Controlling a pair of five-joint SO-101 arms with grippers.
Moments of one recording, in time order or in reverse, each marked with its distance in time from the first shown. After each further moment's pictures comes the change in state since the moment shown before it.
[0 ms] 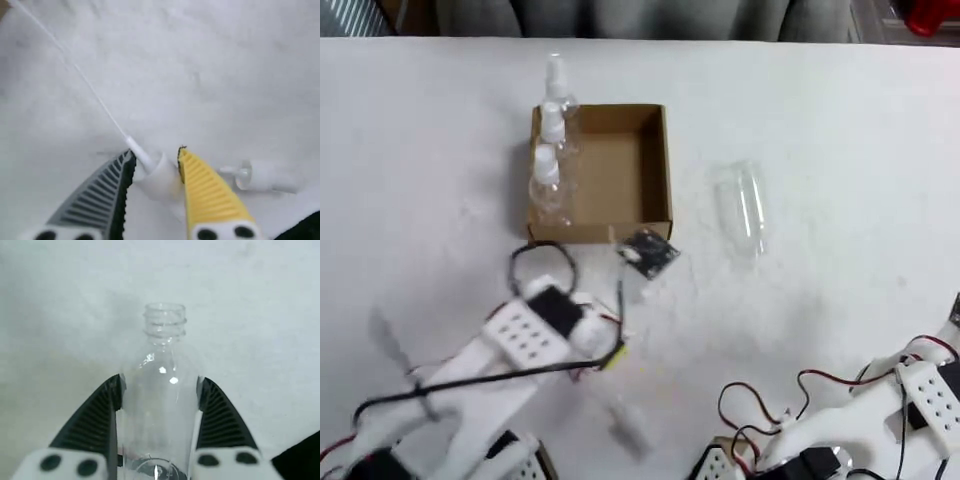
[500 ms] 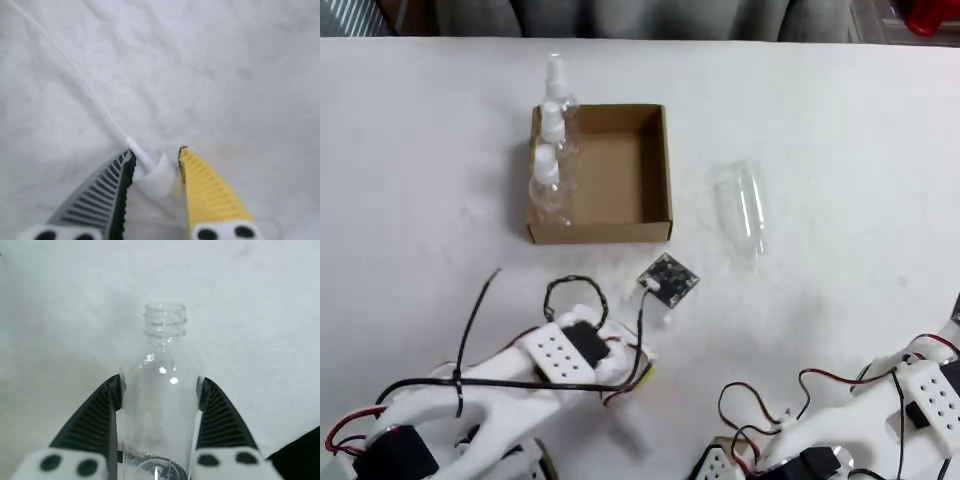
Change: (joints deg) left arm 11.2 10.2 8.6 -22.4 9.6; right arm 0.0 0.0 -1.4 1.8 0.0
